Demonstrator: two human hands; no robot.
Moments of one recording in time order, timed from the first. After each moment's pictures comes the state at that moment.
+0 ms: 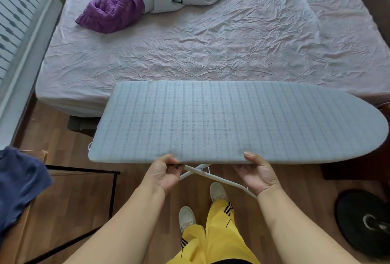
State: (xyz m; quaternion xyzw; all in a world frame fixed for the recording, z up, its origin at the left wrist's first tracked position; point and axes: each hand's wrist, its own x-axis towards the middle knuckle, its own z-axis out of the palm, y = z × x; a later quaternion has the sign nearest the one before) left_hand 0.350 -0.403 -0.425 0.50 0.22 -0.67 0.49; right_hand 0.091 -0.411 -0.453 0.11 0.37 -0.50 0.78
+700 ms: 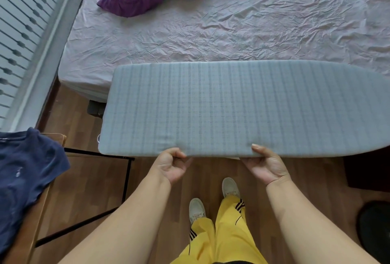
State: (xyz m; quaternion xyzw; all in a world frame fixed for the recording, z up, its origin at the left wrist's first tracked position) left_hand 0.381 -0.411 -0.457 0.50 0.21 -0.68 0.49; right_hand 0.118 -0.446 -0.484 0.10 0.38 -0.45 0.80
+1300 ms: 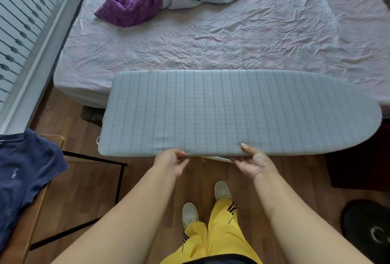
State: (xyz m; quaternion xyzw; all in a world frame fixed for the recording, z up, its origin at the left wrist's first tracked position) left_hand 0.368 -0.411 -0.442 0.64 0.18 -0.62 0.42; right_hand 0.132 -0.437 -0.452 0.18 0.49 -0.45 0.72
